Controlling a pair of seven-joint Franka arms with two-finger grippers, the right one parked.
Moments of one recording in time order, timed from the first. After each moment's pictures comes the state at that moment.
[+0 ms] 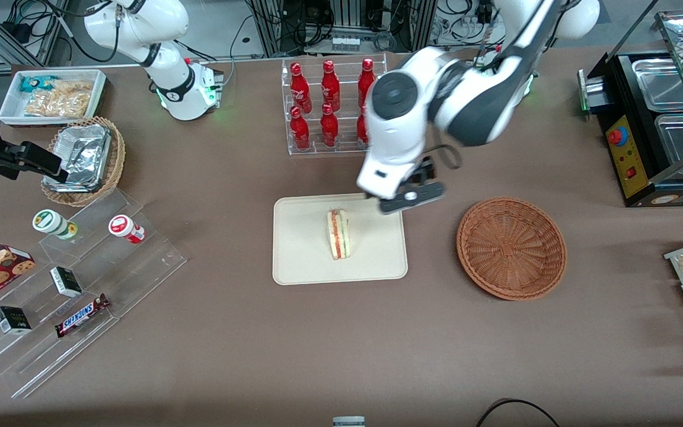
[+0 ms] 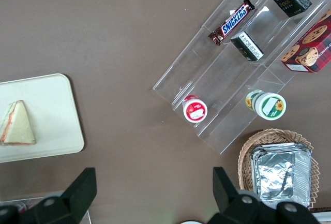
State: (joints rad) arm -0.55 0.27 -0.12 -1.57 0.10 1.72 -1.00
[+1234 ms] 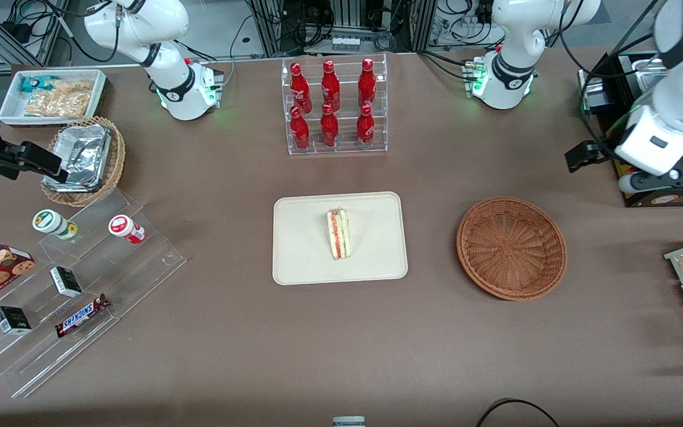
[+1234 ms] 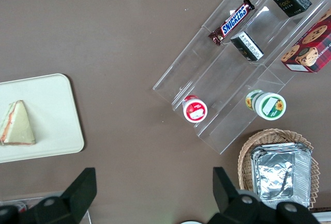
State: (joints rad) arm 0.02 -0.04 -0.11 -1.70 0.04 1.51 -0.21
